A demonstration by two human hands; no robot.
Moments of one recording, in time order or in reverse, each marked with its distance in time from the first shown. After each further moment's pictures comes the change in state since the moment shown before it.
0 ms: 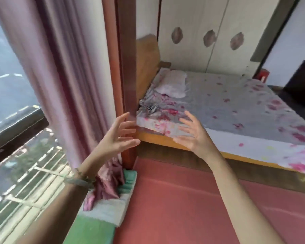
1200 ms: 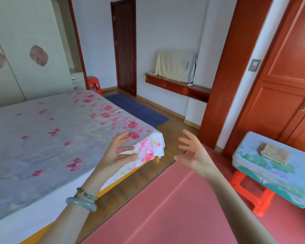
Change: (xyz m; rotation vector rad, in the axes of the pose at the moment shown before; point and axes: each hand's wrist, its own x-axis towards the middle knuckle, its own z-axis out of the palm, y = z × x) left_hand 0.378 0.049 0.851 -0.281 -0.831 0.089; right_hand -0.151 0.237 -0.735 -0.173 0.933 0.275
